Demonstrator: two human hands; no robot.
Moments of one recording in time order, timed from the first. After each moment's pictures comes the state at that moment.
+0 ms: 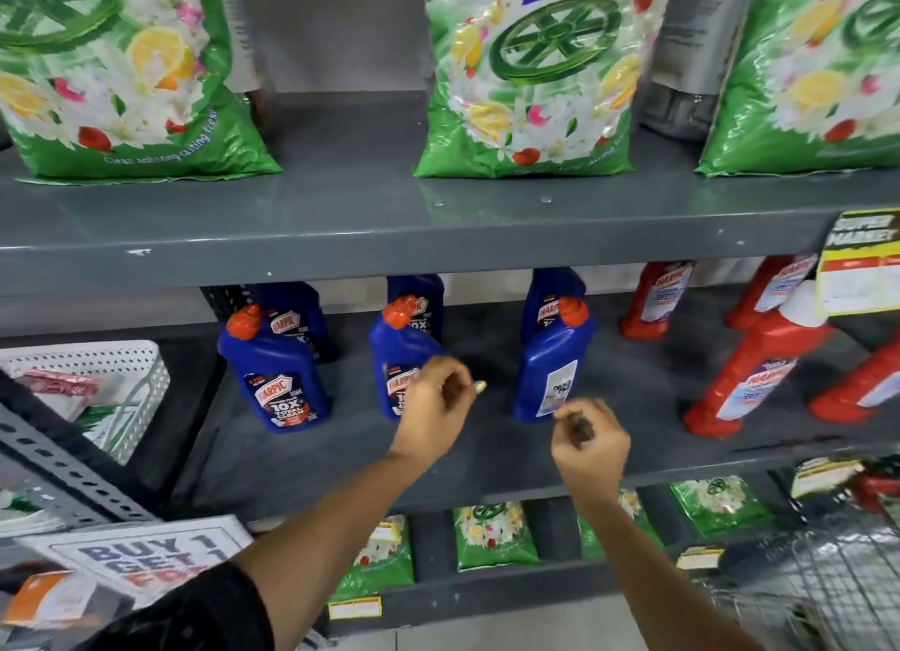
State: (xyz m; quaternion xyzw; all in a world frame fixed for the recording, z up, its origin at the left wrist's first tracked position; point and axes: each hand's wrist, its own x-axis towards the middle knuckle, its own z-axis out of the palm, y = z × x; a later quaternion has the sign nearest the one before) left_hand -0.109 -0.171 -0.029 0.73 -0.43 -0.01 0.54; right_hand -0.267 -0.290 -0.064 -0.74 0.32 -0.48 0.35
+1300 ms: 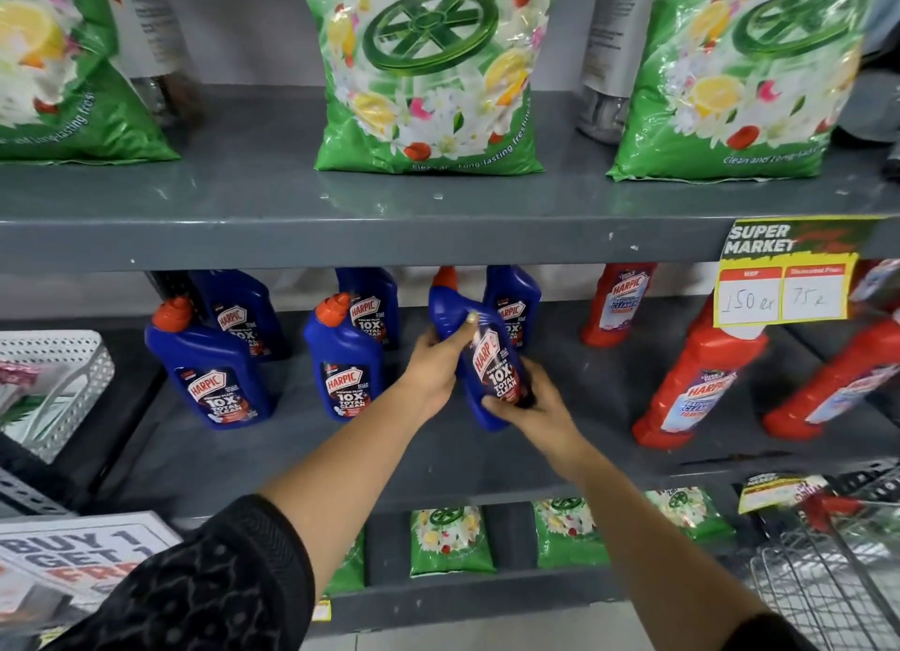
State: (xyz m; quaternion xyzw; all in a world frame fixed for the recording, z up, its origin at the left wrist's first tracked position) left_hand -0.138 -0.278 0.010 0.51 -0.12 -0.39 0.76; right_hand -0.268 -0.369 -0.049 -0.70 0.26 -0.21 0.63
